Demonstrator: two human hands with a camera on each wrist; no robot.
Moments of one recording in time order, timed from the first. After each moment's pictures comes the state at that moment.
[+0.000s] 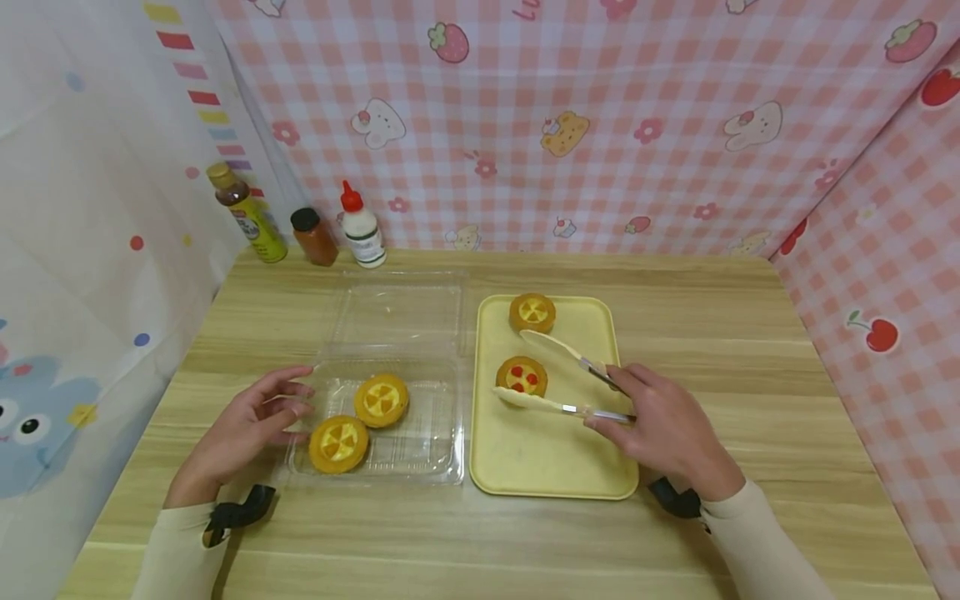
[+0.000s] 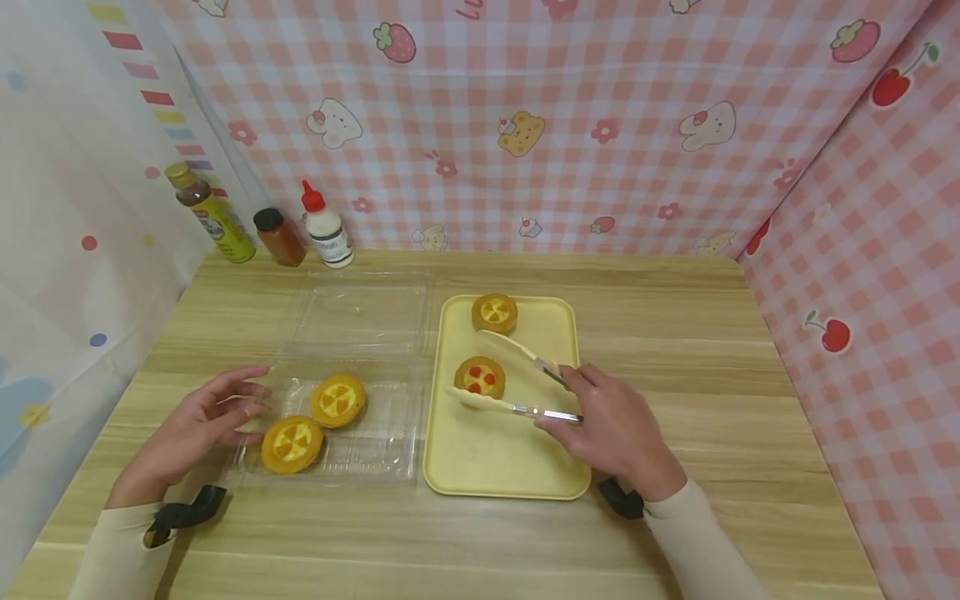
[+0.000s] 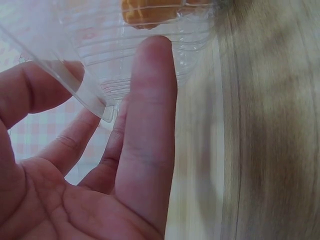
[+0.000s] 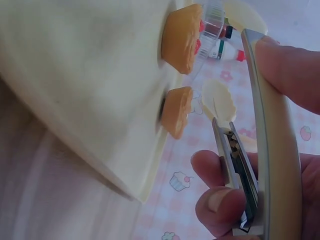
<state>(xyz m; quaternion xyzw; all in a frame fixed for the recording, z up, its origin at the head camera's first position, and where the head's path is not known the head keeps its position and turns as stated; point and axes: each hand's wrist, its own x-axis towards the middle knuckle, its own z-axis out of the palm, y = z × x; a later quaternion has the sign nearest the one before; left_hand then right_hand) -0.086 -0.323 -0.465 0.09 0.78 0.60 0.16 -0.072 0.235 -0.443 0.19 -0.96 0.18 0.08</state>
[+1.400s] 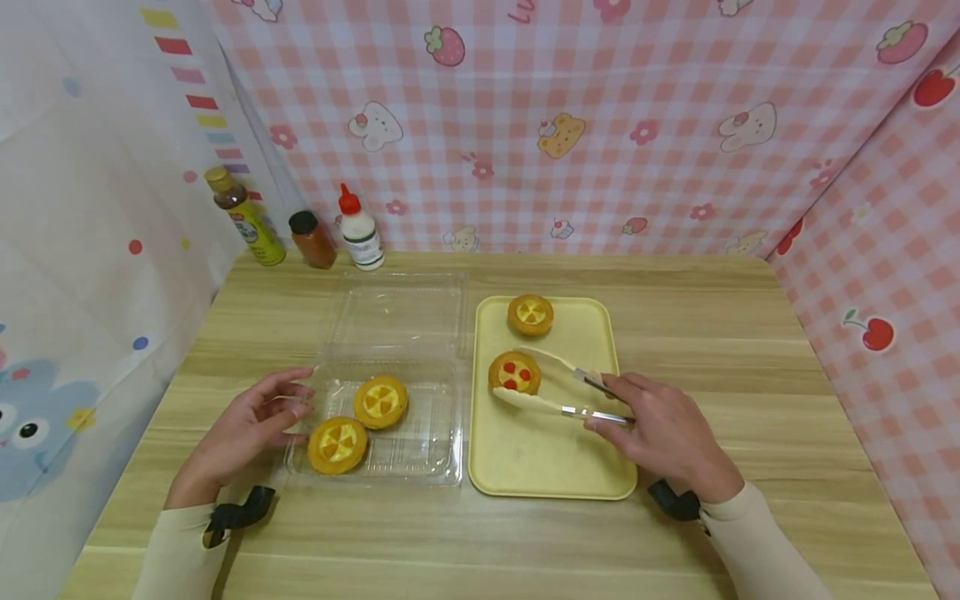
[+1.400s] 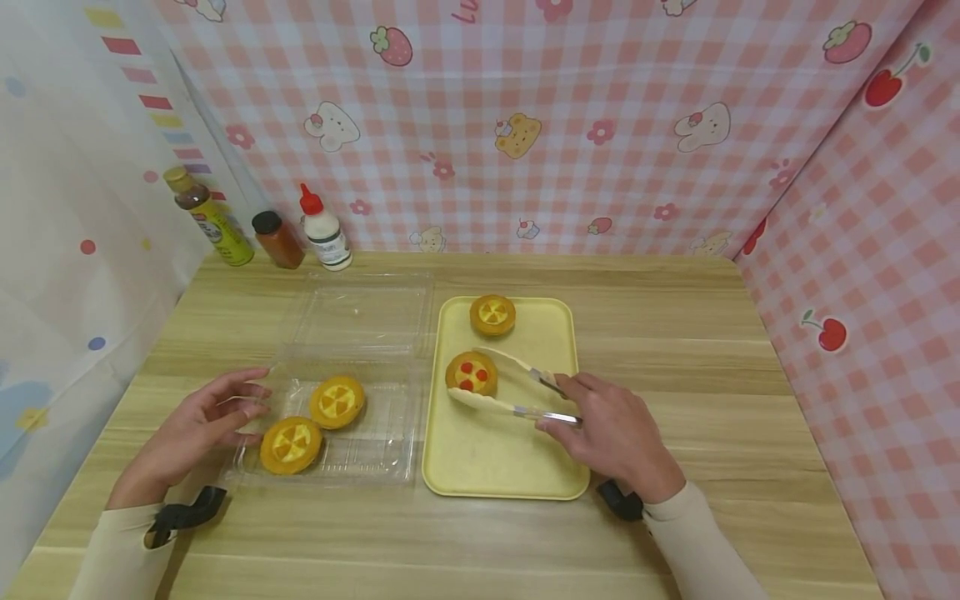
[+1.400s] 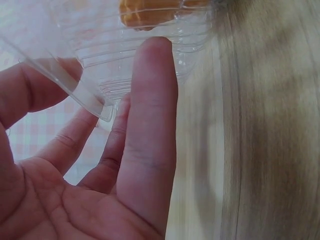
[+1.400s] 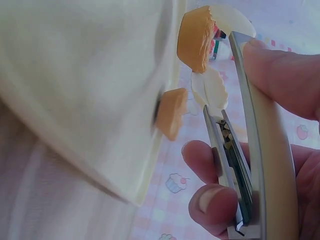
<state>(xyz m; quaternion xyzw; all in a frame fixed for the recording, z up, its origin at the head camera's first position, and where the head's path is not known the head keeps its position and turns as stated) -0.088 -0.323 -0.466 0.08 0.79 0.58 0.16 -0.070 0.238 -0.448 0.21 -0.96 0.18 0.09</state>
